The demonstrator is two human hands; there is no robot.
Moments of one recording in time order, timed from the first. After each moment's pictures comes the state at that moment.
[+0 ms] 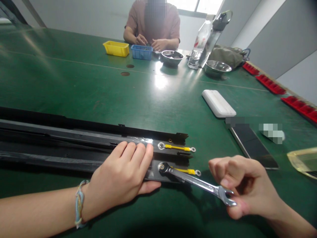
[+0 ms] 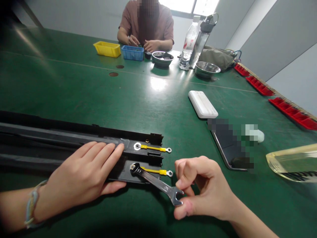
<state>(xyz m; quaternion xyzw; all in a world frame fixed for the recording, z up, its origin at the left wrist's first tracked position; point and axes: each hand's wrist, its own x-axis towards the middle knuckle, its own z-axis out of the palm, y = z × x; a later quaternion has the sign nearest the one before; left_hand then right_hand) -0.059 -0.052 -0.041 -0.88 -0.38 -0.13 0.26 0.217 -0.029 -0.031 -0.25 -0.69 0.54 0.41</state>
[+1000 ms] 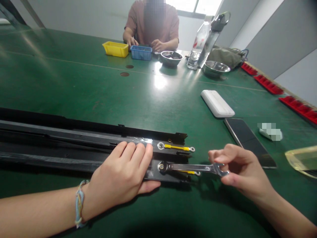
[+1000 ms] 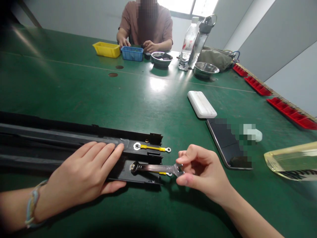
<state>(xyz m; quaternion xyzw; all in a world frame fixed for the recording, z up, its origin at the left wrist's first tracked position) -0.061 -0.057 -0.041 -0.88 -0.38 -0.13 0.27 0.223 -0.020 -0.032 -0.38 -0.65 0.50 0.44</state>
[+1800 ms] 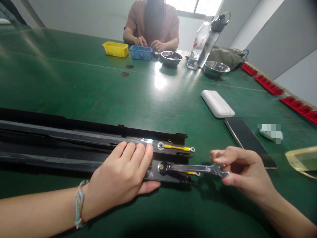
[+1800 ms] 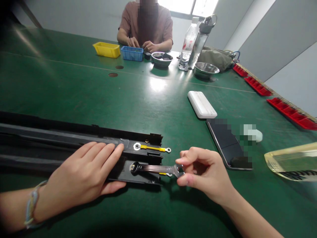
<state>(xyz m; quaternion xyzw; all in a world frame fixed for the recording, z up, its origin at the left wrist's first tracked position) -0.060 -0.056 -0.042 -0.88 -0.38 -0.13 0.27 0.225 -0.021 -0.032 -0.37 -0.66 0.49 0.43</state>
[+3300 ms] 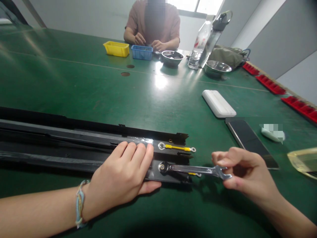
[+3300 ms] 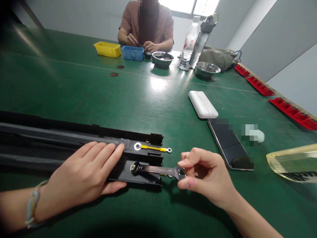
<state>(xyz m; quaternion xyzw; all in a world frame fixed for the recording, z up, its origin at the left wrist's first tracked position) -0.061 -0.055 -0.041 -0.88 -0.38 -0.13 0.26 0.224 -0.024 -0.030 -0.35 -0.67 0.48 0.44</state>
